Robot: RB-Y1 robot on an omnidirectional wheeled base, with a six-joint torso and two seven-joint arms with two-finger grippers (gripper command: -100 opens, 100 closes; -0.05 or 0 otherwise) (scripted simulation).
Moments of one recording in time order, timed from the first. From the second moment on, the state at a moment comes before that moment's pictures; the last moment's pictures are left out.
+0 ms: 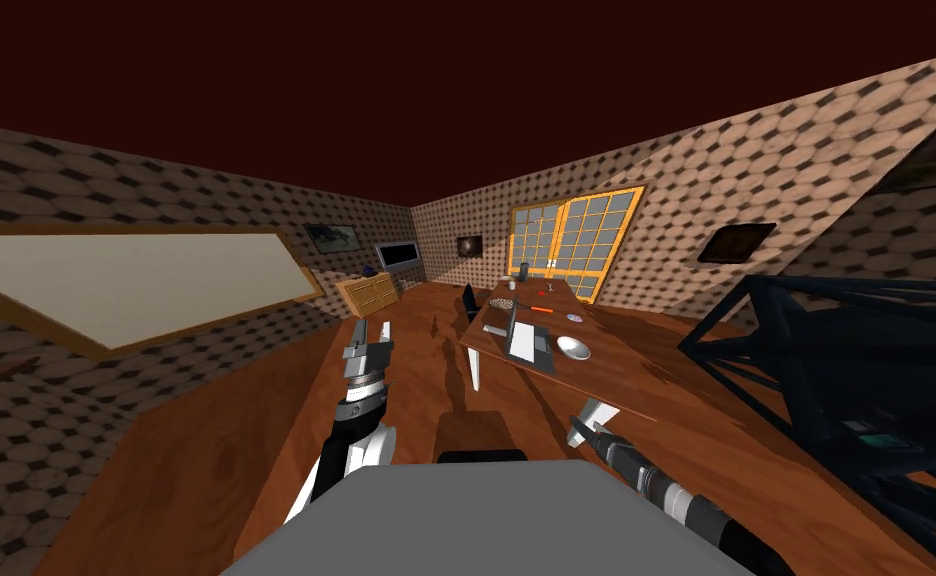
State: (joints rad) left arm 0.50 0.00 -0.04 -2.24 0.02 -0.58 0.13; right arm 0.91 -0.83 0.10 -1.92 0.14 -0.32 0.28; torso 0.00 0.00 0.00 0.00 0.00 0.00
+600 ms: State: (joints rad) left arm 0.50 0.00 -0.03 -2.24 0.02 -0.58 0.13; right arm 0.97 -1.00 0.16 -1.82 0.25 -0.22 0.31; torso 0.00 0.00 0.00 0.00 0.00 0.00
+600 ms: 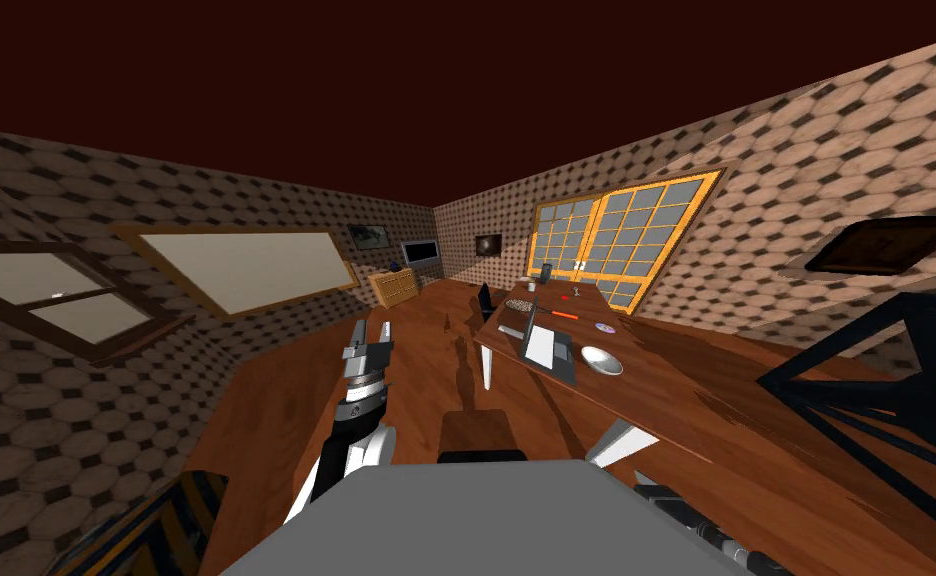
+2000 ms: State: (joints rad) left arm 0.50 0.00 -0.03 -2.24 0.02 -0.58 0.13; right arm 0.98 -1.29 0.36 -1.60 0.58 0.09 0.32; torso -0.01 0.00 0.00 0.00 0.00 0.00
